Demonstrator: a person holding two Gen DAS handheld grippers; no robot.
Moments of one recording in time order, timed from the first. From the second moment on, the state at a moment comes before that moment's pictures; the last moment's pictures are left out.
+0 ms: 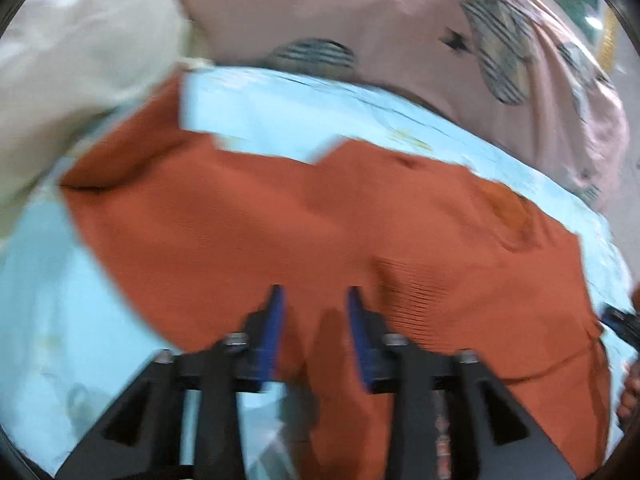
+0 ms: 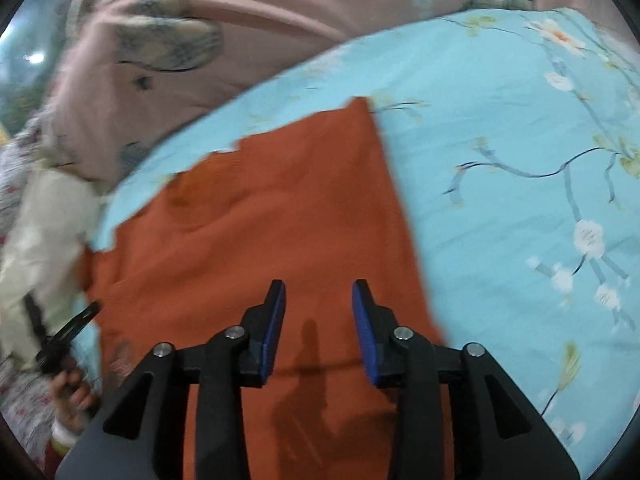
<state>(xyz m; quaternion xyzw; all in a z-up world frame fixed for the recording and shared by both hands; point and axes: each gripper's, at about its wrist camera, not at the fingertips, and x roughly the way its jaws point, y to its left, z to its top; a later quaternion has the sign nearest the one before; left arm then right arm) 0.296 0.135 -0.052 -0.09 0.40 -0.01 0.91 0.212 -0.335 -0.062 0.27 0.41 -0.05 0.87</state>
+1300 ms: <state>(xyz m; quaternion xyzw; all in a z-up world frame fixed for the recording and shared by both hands) 0.305 0.030 0.004 -0.09 0.36 -0.19 0.91 0.173 -0.257 -0.059 0.29 0.42 0.03 0.86</state>
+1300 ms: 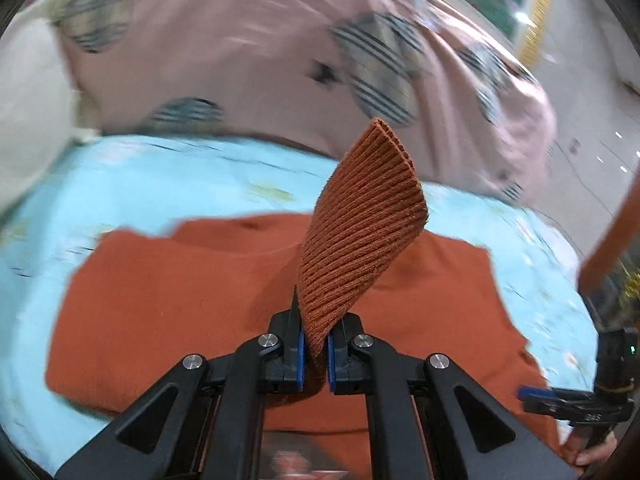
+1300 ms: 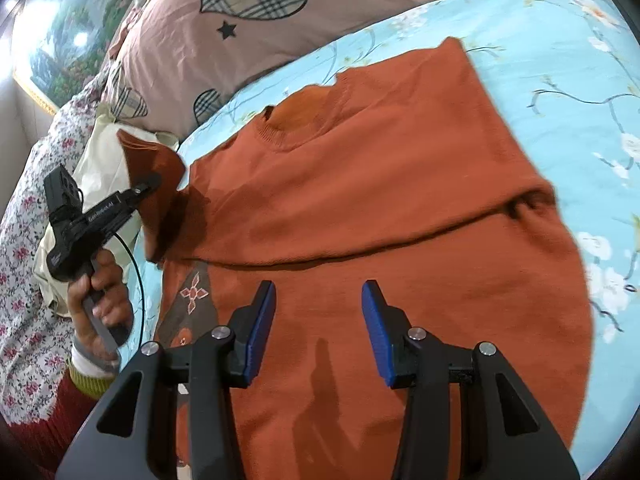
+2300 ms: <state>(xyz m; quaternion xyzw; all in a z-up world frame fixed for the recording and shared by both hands) 0.215 0.079 -0.070 -0.07 0.41 -0.11 0.90 0.257 -0.300 -0.083 0.28 0.43 0.03 0.86</state>
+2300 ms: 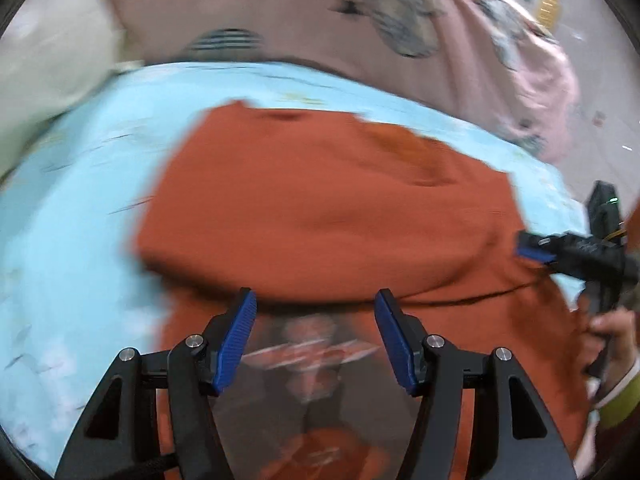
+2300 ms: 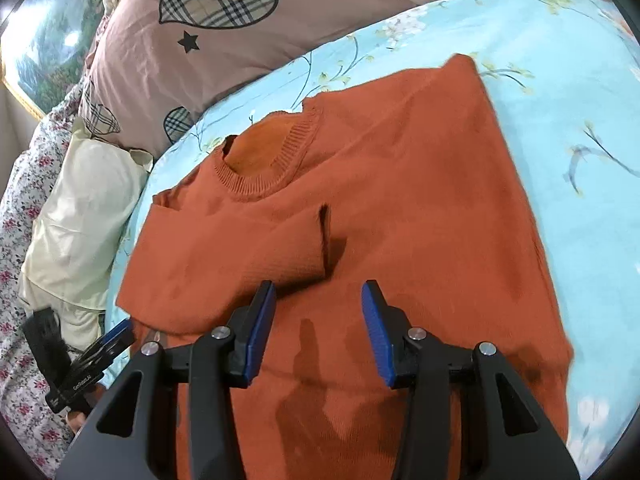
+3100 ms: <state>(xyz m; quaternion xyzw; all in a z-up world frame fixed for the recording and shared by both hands) 0.270 0.129 -0.107 -0.07 0.44 0.02 0.89 0.248 -0.375 -0.056 0.41 0.41 -0.02 0.81</state>
